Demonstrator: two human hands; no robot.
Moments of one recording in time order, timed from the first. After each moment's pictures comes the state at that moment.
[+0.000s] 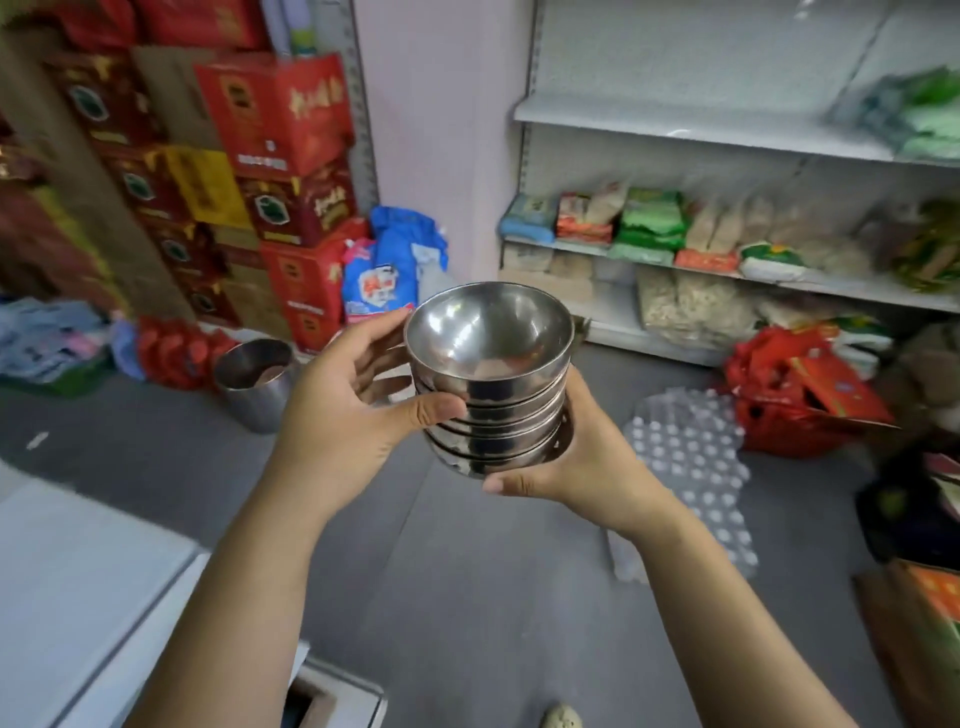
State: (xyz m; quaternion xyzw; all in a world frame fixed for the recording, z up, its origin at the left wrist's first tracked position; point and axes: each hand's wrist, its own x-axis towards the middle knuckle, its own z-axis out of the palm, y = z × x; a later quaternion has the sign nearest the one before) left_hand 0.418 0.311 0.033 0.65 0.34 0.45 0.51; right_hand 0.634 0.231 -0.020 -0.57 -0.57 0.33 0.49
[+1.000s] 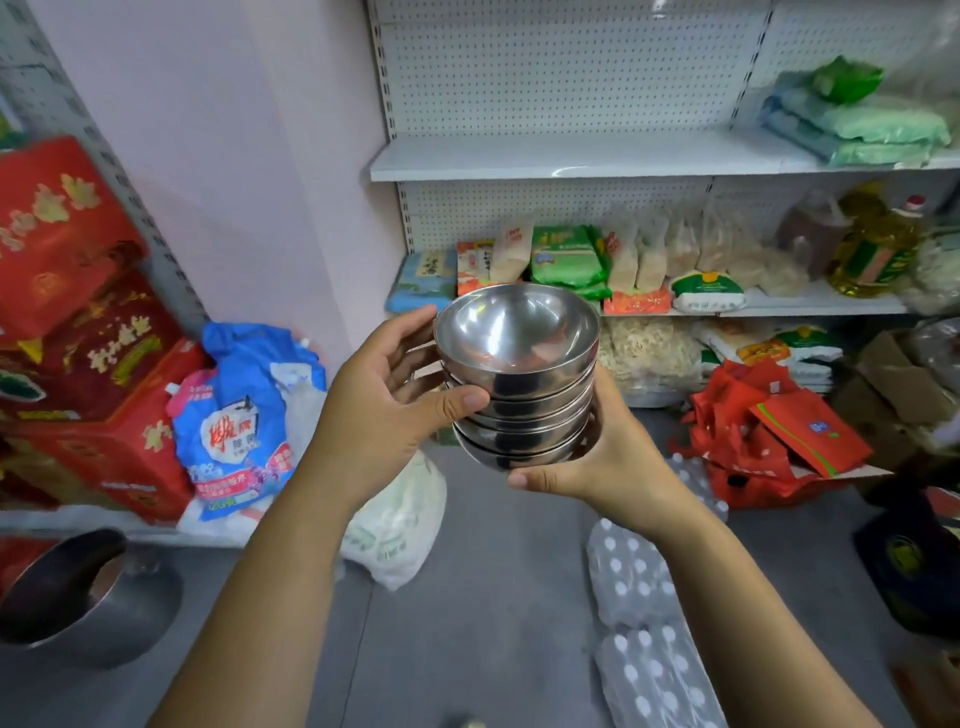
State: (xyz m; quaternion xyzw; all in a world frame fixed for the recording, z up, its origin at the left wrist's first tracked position) left_hand 0.823 0.690 0.042 0.69 0.22 0.36 0.58; right_hand 1.004 0.553 -0.019 -0.62 -0.47 0.27 0.57
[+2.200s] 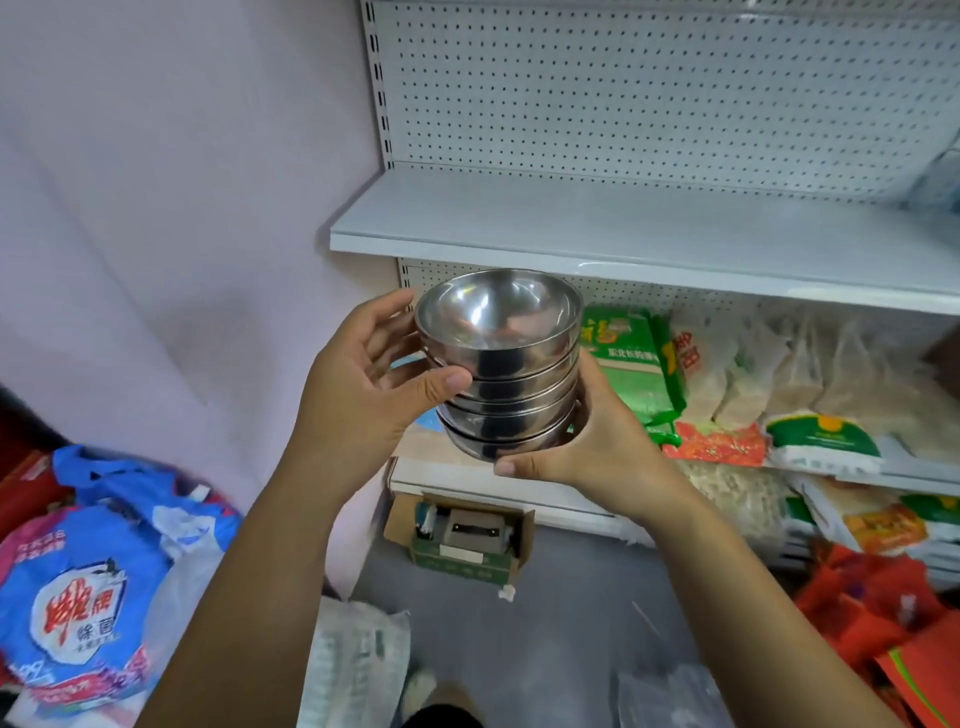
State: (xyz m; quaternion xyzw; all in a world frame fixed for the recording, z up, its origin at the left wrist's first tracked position) left_hand 1.195 1.119 0.039 0.65 0.30 0.43 0.55; right_hand 1.397 1.017 -0.018 -0.62 -0.51 0.30 0.52
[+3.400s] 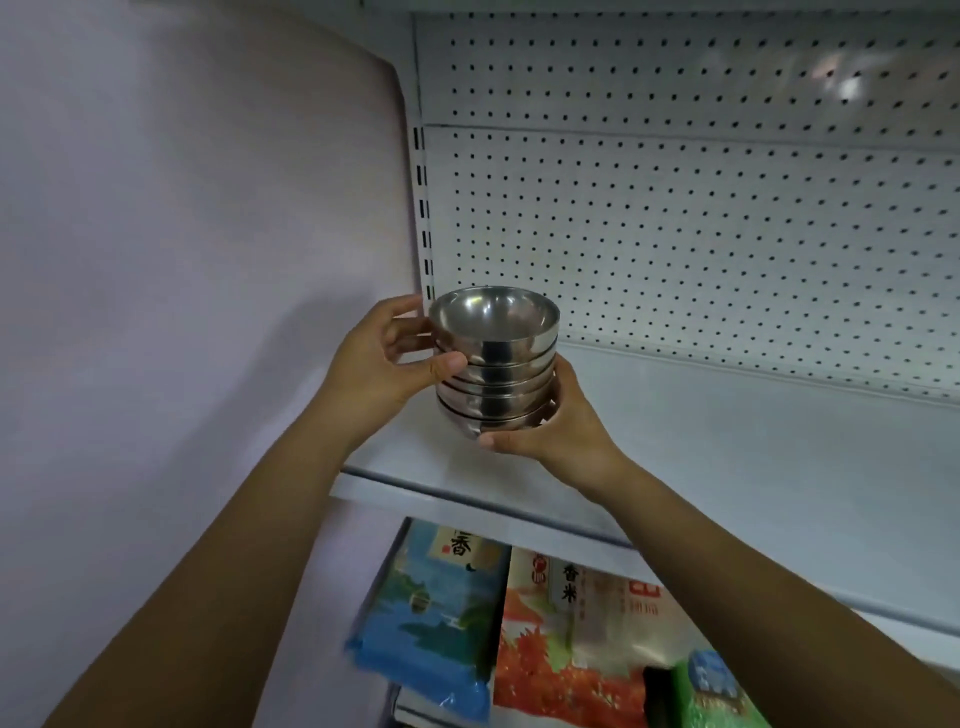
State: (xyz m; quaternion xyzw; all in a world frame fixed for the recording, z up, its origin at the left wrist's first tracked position) left_hand 1.379 1.601 0.069 0.71 0.35 0.40 0.46; right_hand 1.578 1.510 0.003 -0.58 -0.53 0.30 0.54
